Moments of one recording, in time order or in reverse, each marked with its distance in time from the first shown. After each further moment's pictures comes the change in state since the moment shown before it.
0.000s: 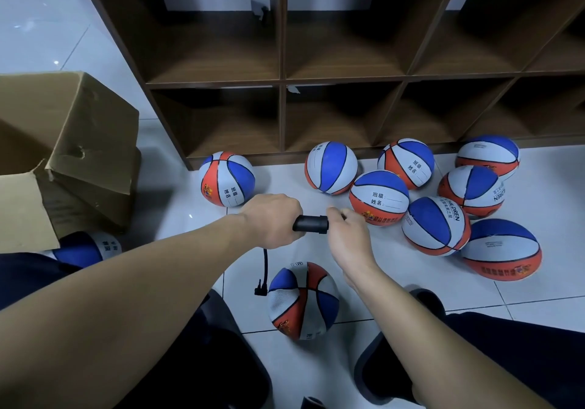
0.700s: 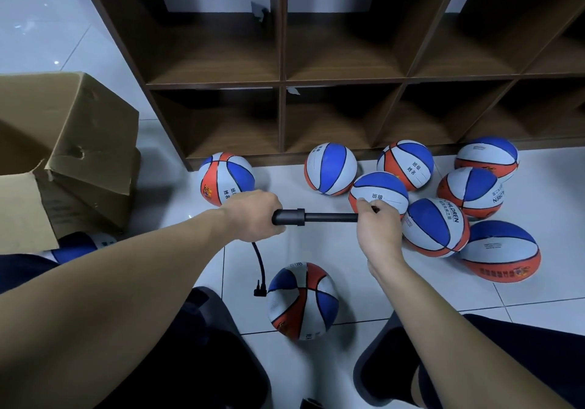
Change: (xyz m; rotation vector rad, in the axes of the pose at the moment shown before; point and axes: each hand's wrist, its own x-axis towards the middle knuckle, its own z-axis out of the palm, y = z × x) left_hand -0.007 -0.033 -0.002 -0.128 -0.083 -0.122; right_hand 0.026 0.003 -0.037 0.075 0.219 -0.015
